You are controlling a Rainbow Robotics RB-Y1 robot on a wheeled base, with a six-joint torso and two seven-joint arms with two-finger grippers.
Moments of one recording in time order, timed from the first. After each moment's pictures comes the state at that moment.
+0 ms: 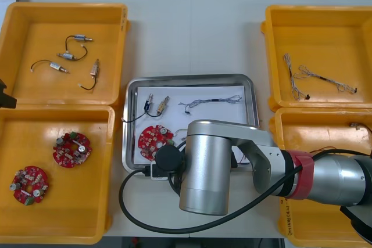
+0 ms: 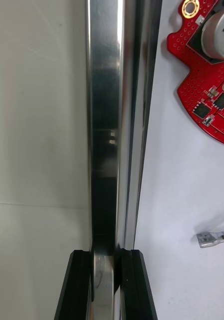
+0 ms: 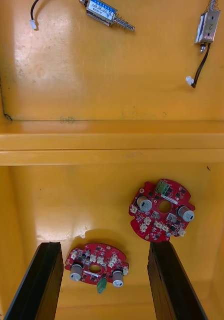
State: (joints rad) right arm -0.79 -0.42 1.16 -1.92 -0.45 1.66 1.72; left arm -0.26 0.79 0.39 -2.07 0.88 1.91 -1.35
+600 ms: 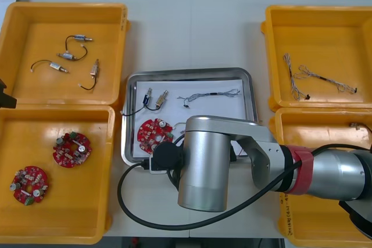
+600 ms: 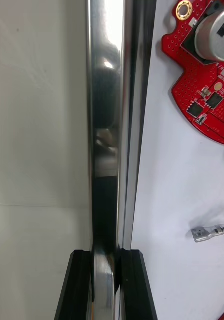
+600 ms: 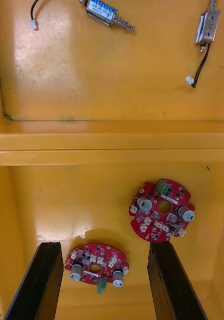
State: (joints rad) right arm -0.82 -0.42 1.16 -1.92 -0.43 1.66 1.72; left arm -0.26 0.79 0.39 -2.07 0.88 1.91 -1.35
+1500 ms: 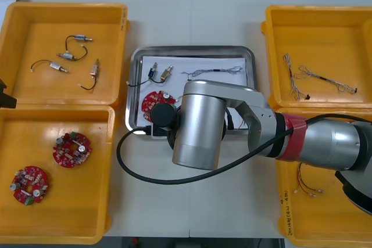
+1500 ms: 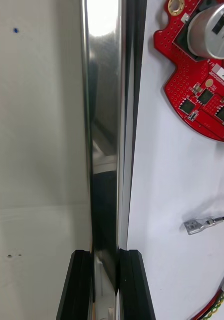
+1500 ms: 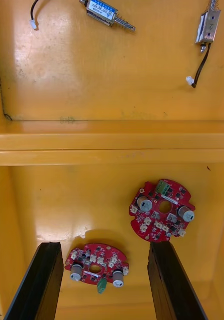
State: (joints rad) right arm -0.96 -0.42 1.13 -1.76 -0.47 1.60 1.72; left arm -0.26 0.79 0.39 -2.07 0.88 1.91 -1.35
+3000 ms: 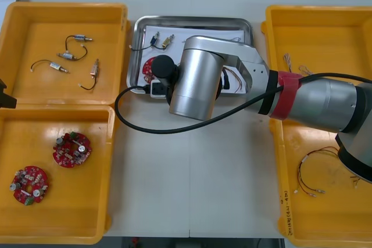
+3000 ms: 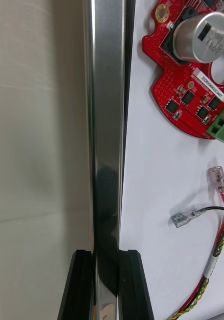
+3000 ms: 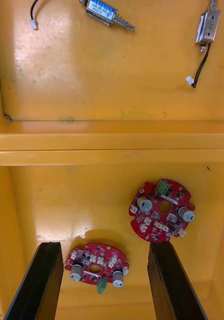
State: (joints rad) right arm -1.15 -0.42 1.13 -1.51 -0.52 1.41 1.76; left arm -0.26 0.79 0.39 -2.07 0.88 1.91 -1.35
